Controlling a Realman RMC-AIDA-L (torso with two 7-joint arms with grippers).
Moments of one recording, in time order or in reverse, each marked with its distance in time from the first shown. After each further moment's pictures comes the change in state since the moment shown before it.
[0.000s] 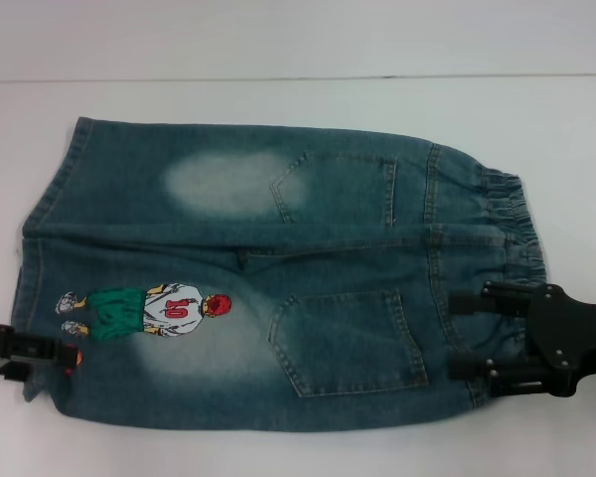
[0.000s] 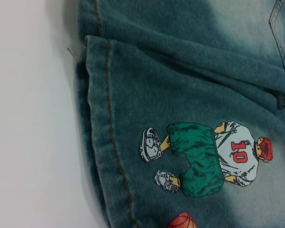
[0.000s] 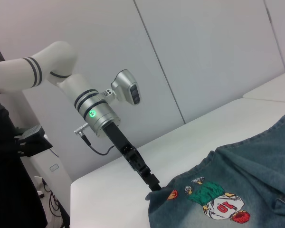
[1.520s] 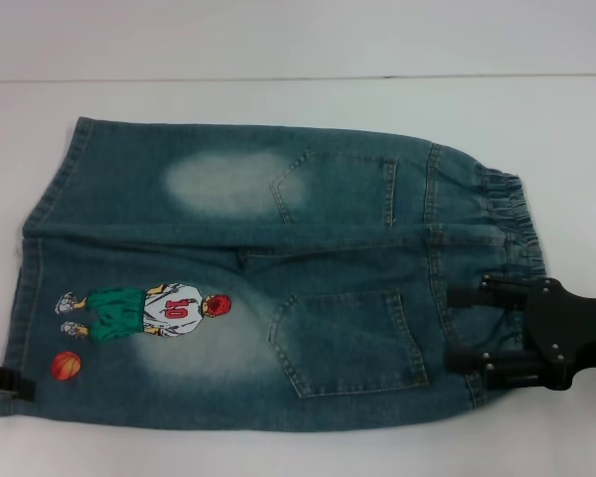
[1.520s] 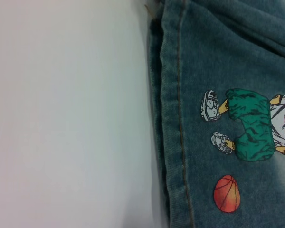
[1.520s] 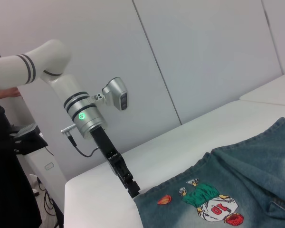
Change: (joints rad) left arm 0.013 0.027 -0.029 0.006 0.113 0.028 -0.036; right arm 0.009 0.000 0.005 0.004 -0.001 0.014 -0.015
